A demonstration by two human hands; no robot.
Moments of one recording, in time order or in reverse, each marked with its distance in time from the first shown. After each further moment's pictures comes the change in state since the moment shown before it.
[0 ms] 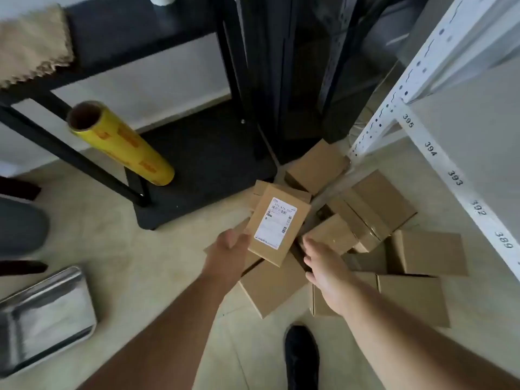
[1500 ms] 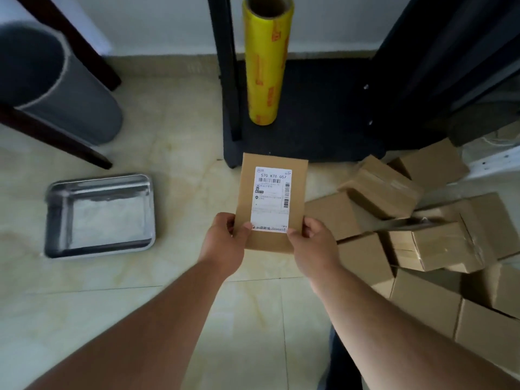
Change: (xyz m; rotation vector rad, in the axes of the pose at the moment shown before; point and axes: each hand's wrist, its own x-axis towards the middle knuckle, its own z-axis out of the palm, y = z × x) left_hand 0.044 -0.252 -0.164 -0.257 0.206 -0.023; right_hand -0.034 0.050 0.295 -0.347 0.017 -0.421
